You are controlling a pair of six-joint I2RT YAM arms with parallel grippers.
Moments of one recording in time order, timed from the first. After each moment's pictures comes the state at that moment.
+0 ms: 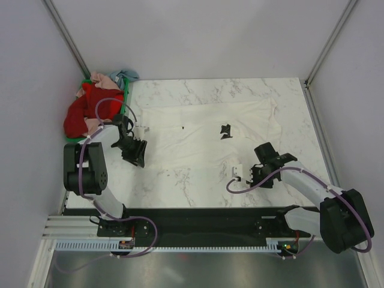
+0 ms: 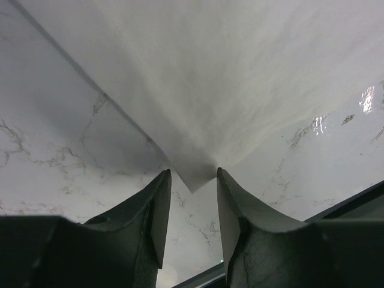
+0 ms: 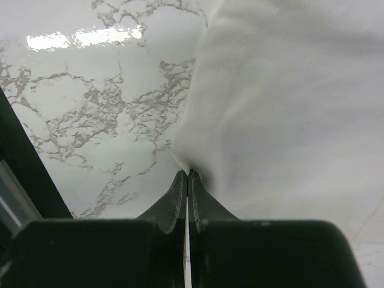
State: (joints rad) left arm 0.03 1.69 1.03 -0.81 0.33 0.38; right arm 0.36 1.18 0.58 -0.77 -0.20 -1.13
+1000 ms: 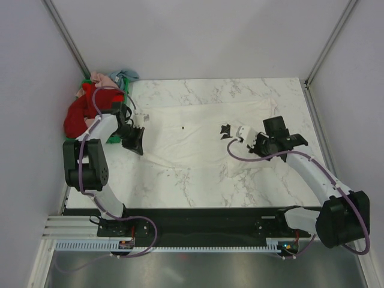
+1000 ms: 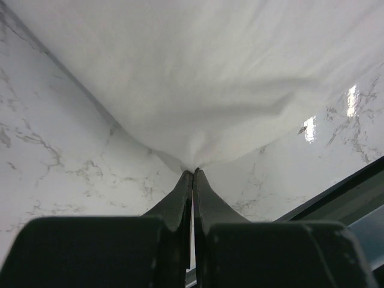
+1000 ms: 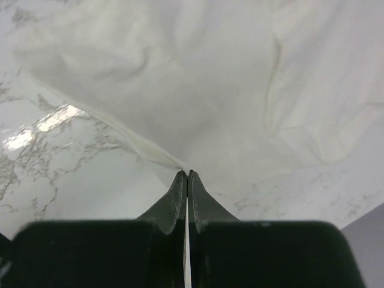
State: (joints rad) left arm 0.03 1.75 1.20 -0.92 0.40 0.38; right arm 0.28 1.20 0.84 -0.71 -0.16 -0.89
